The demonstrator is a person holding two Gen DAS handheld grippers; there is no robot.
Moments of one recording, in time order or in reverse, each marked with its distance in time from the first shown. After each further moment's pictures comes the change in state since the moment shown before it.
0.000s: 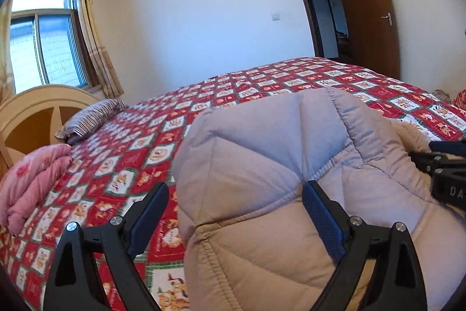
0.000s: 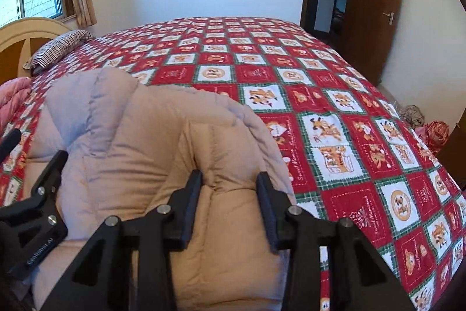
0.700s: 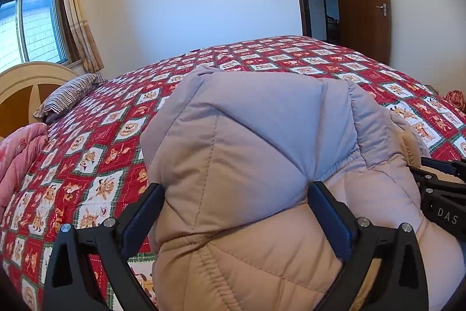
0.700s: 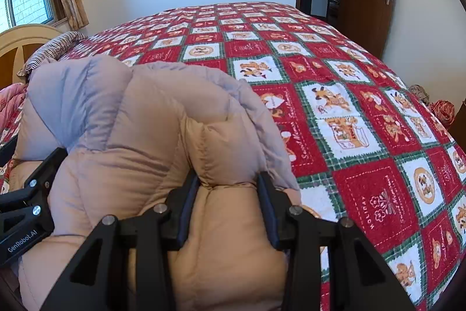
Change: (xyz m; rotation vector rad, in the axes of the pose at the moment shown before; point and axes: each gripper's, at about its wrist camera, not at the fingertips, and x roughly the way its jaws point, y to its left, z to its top) left arm 0.040 -0.014 -0.009 -0.025 0.124 -0.091; right arm 0.035 -0.018 -0.020 0.057 0.047 0.023
